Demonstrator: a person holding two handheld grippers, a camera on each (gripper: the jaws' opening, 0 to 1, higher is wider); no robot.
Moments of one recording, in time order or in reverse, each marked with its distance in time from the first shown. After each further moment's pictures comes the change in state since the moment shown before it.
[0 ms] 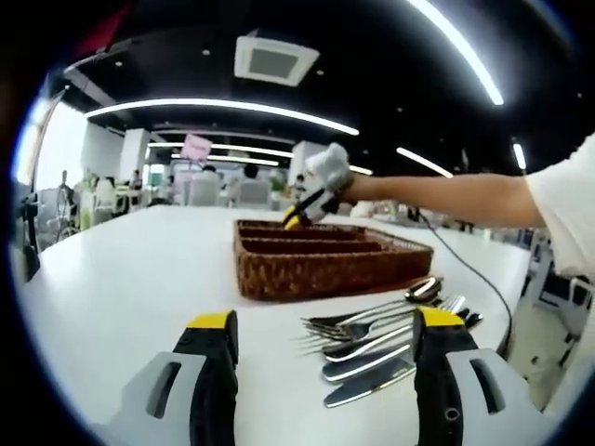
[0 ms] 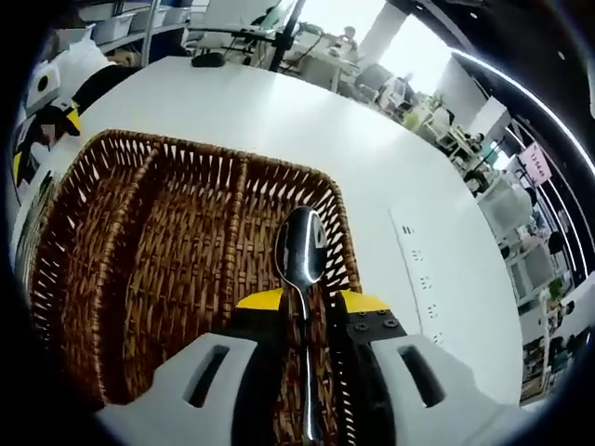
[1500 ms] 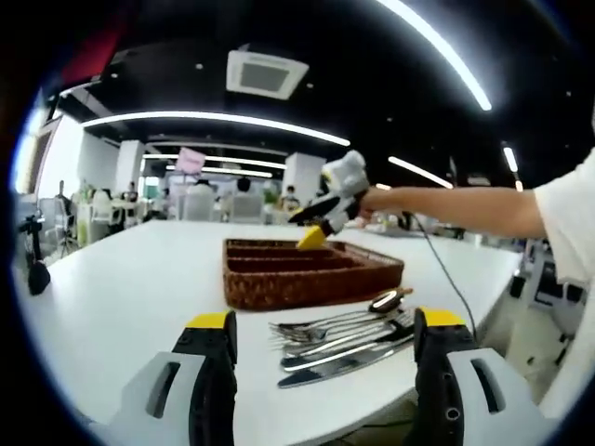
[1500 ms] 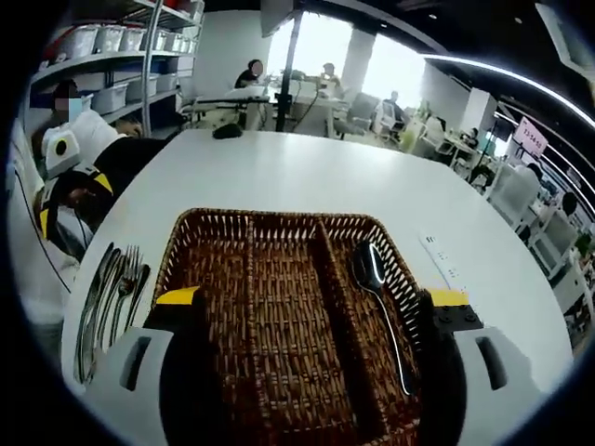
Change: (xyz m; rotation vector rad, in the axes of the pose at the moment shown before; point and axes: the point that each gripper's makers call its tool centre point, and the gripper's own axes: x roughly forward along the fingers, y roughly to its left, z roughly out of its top) left arm -0.043 -0.042 0.023 0.022 -0.050 -0.026; right arm -0.077 0.076 0.031 0.197 -0.187 0.070
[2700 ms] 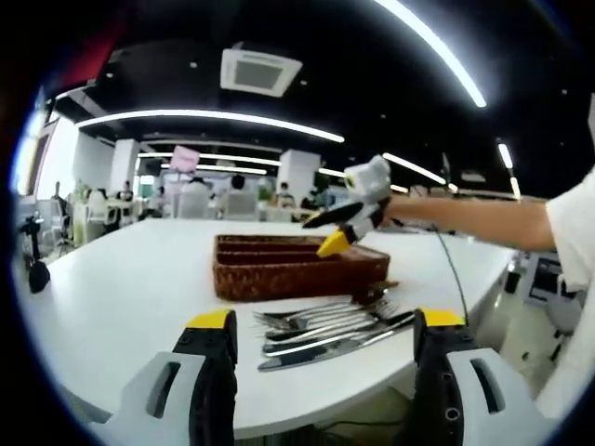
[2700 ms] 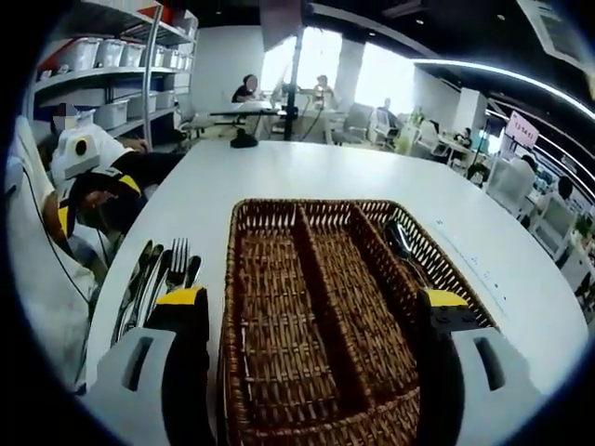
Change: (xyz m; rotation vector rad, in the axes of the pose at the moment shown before) left arm -0.013 -0.017 -0.007 0.006 0.020 -0.024; right arm -0.037 0.059 -0.023 0.061 -0.069 -0.014
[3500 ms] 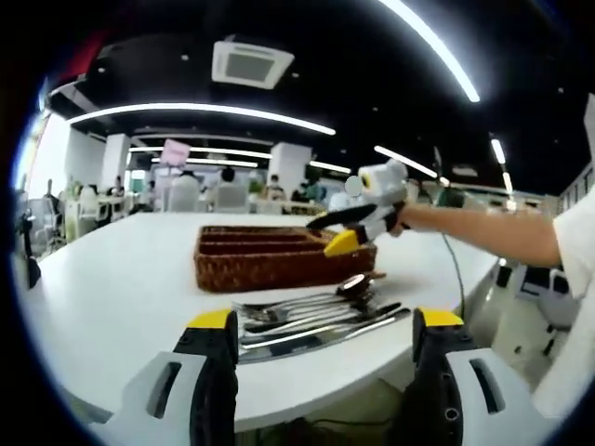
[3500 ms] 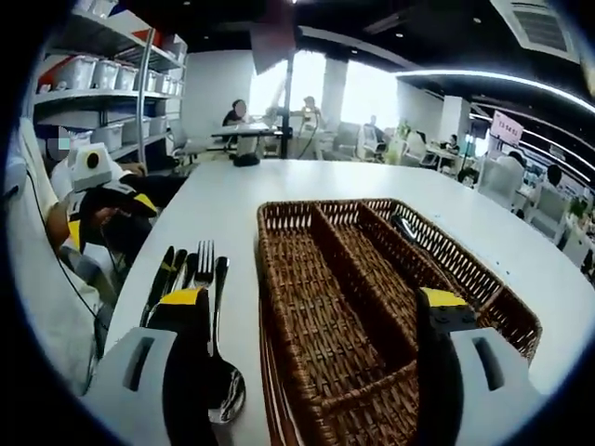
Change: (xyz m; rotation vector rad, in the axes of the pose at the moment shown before) left arm 0.005 -0.020 -0.014 0.005 0.039 -0.046; right arm -0.026 0.040 -0.019 0.076 -0.118 -0.040
